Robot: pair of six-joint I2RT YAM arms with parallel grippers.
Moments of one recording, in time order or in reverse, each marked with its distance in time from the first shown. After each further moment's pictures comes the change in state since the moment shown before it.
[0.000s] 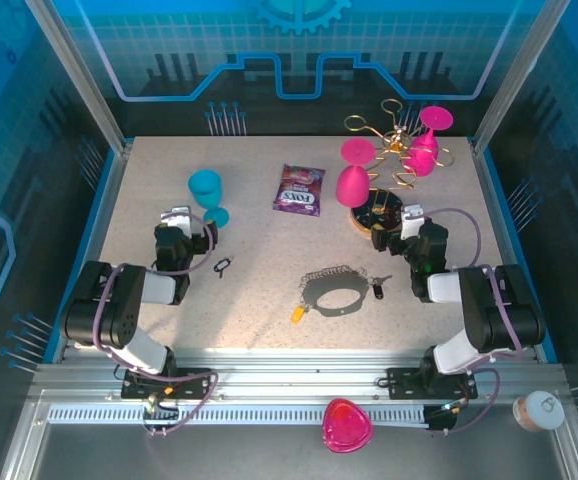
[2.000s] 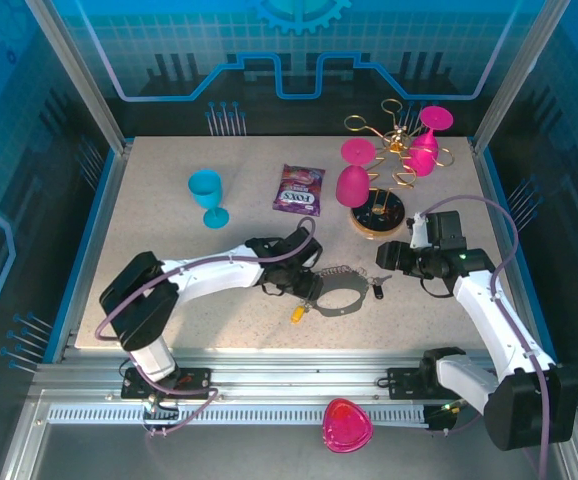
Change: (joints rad) left arm -0.834 0.152 0.775 -1.436 0.236 -0.424; right arm 0.049 -0.510 0.388 -1.520 -0.194 0.399
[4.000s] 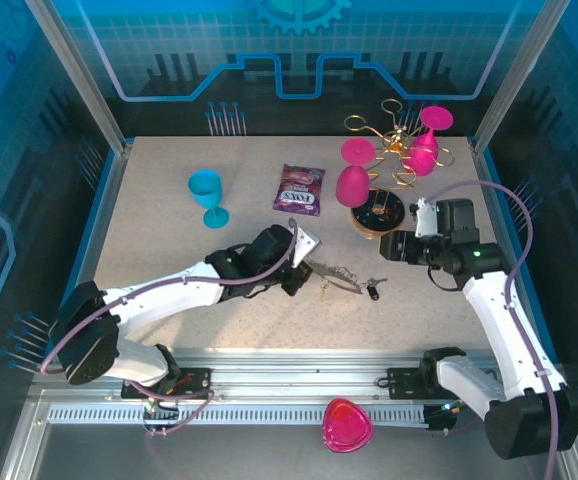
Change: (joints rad) left arm 0.008 -0.332 -0.224 0.333 -0.029 0.372; right arm 0.004 -0.036 0.177 -0.099 -0.058 -0.127
